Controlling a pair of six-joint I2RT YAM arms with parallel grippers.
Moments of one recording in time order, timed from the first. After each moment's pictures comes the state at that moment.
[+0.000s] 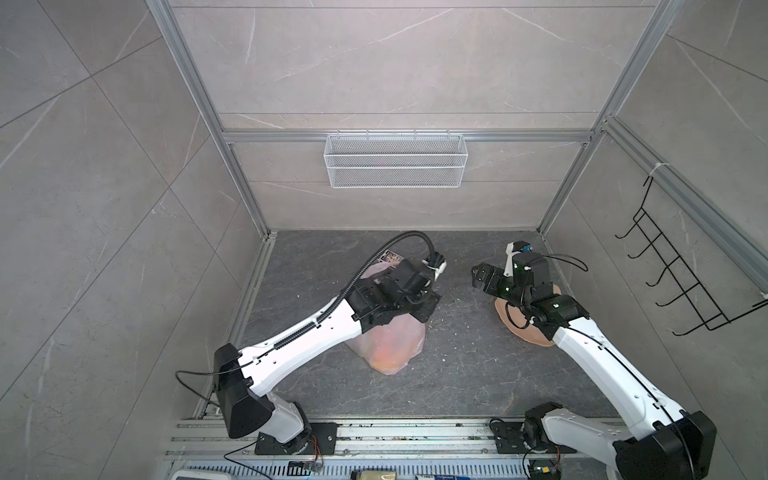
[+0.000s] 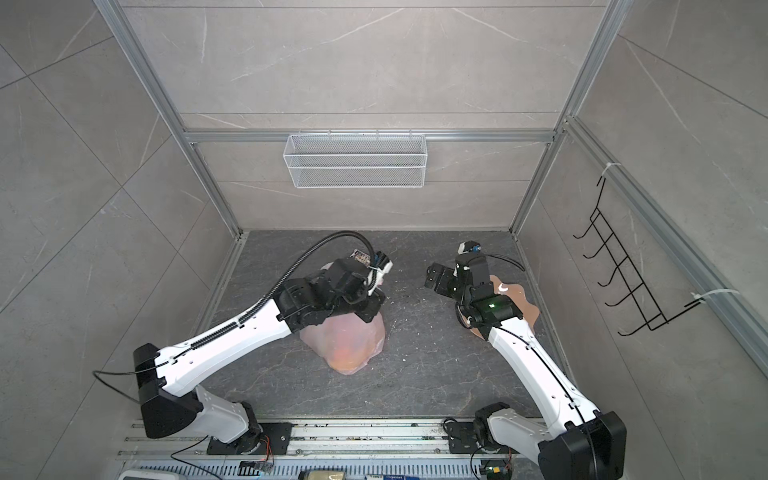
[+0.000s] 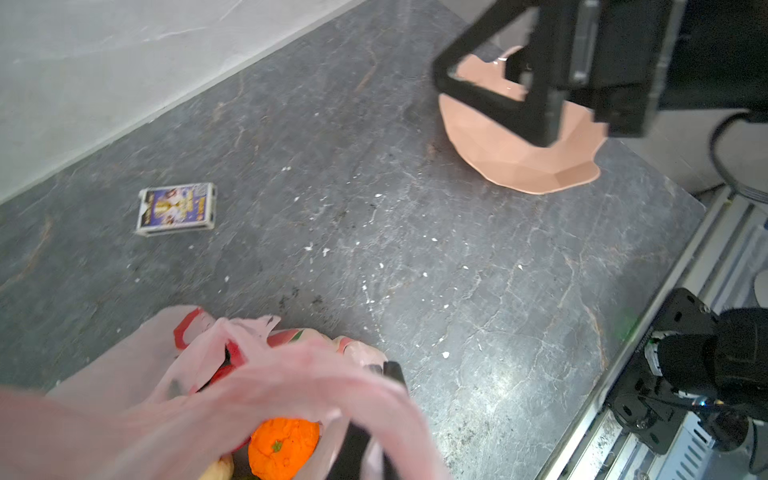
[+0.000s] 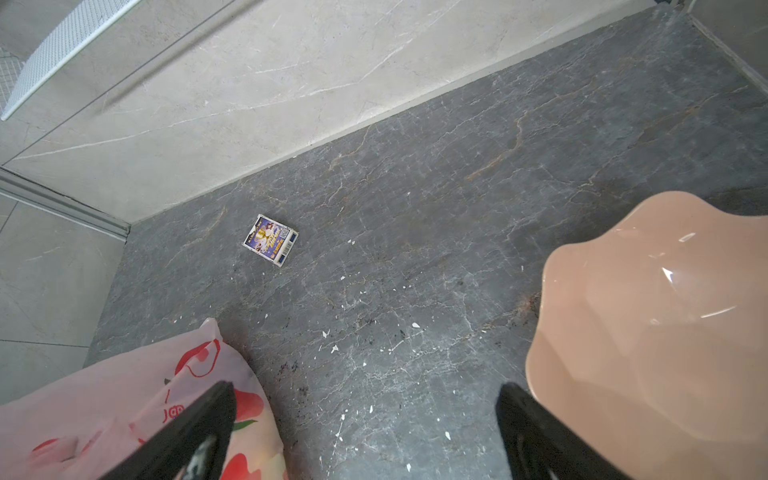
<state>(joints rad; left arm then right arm) -1.05 1.52 1.54 -0.74 -0.14 -0.13 0.31 1.14 1.01 -0.47 0.08 0.52</state>
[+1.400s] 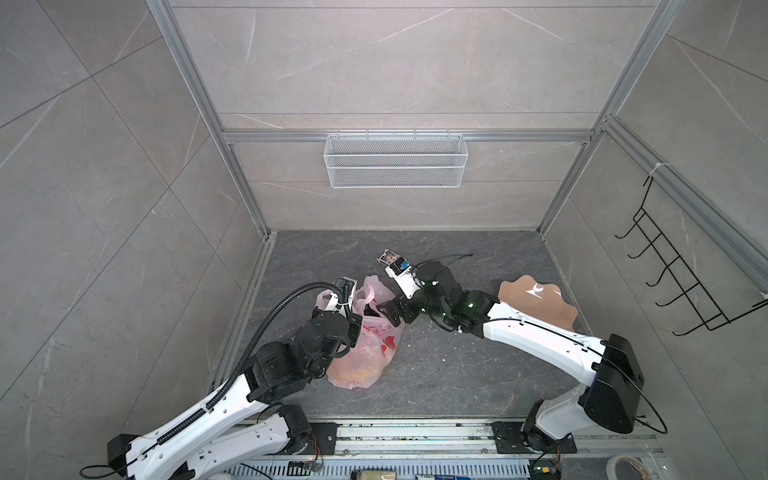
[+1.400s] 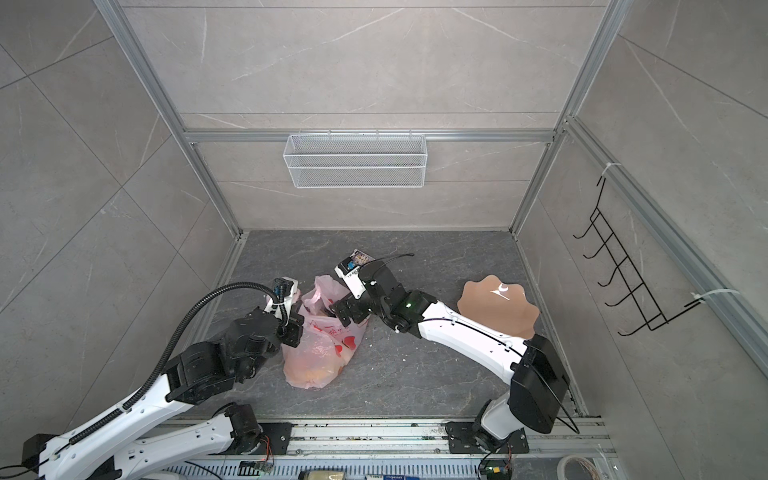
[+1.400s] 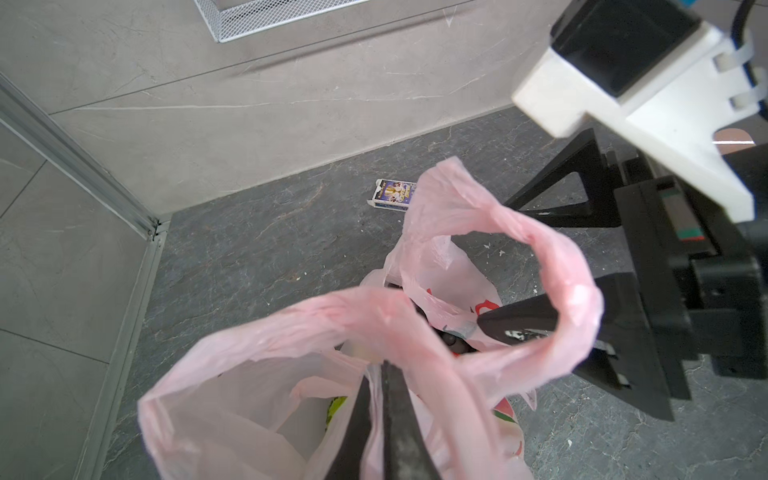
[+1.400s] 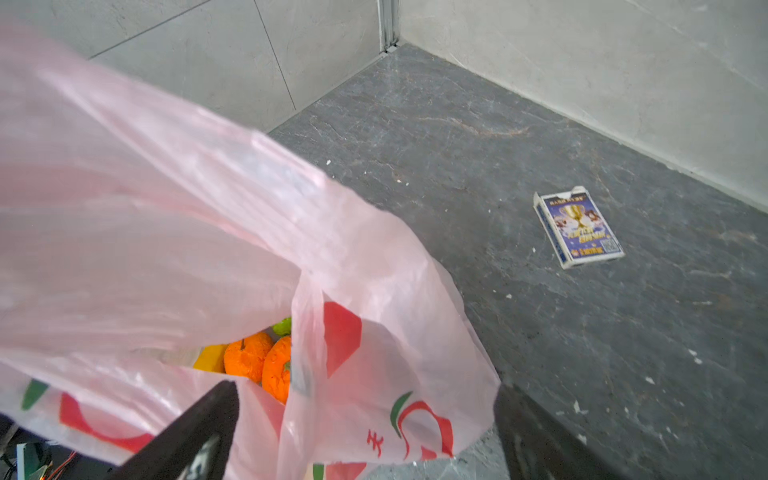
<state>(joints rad) -1.00 0.79 0.96 -0.68 -0.64 -0.20 0.89 1.55 1.27 -0.28 -0.08 0.08</state>
